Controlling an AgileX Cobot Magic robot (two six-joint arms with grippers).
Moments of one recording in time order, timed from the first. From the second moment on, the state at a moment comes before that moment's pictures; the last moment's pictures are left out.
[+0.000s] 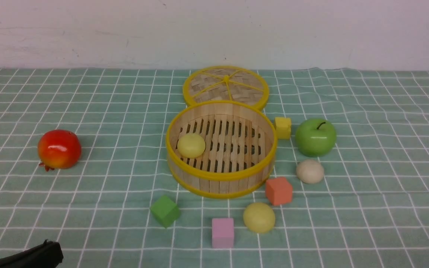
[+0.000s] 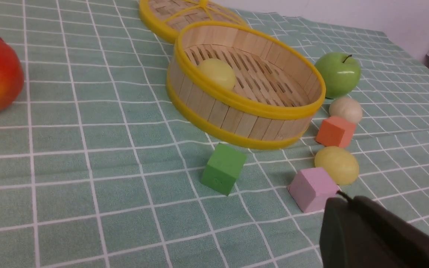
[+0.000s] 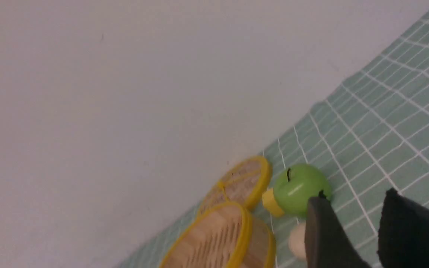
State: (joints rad) right arm 0.07 0.06 -0.11 0.28 0.11 0.53; left arm -0.46 0.35 -0.16 -0.19 0.11 -0.14
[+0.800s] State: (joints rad) right arm 0.49 1.64 -1.30 0.20 0.98 -0.11; left arm -0.46 0.35 -0.16 -0.19 0.11 -0.14
